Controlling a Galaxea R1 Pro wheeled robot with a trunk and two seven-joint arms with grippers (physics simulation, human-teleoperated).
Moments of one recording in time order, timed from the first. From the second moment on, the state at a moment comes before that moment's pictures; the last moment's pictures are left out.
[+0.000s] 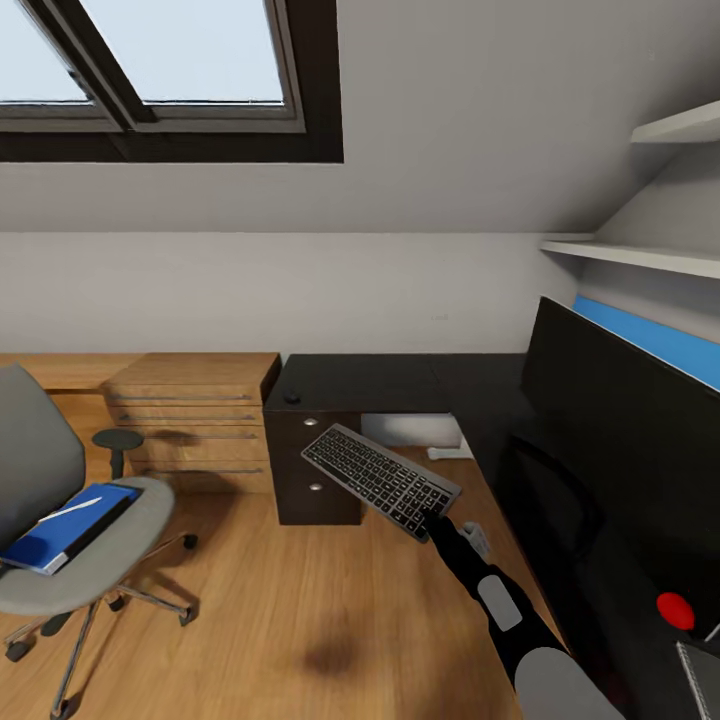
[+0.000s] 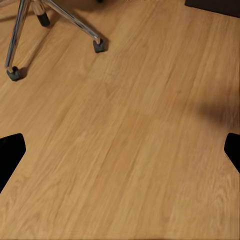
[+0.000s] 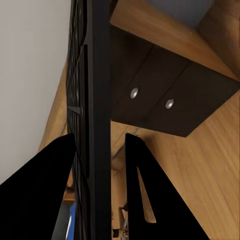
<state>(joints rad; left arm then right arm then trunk) -0.09 0.00 0.10 -0.32 0.20 -0.53 0.16 -0.62 0.13 -0.44 -0.48 -0.56 0.20 0.46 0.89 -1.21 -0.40</state>
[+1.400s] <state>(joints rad) -0.09 0.00 0.10 -0.31 0.19 -0.53 0.16 -0.62 0.13 -0.44 -0.49 -0.56 0.20 0.47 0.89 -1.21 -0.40</state>
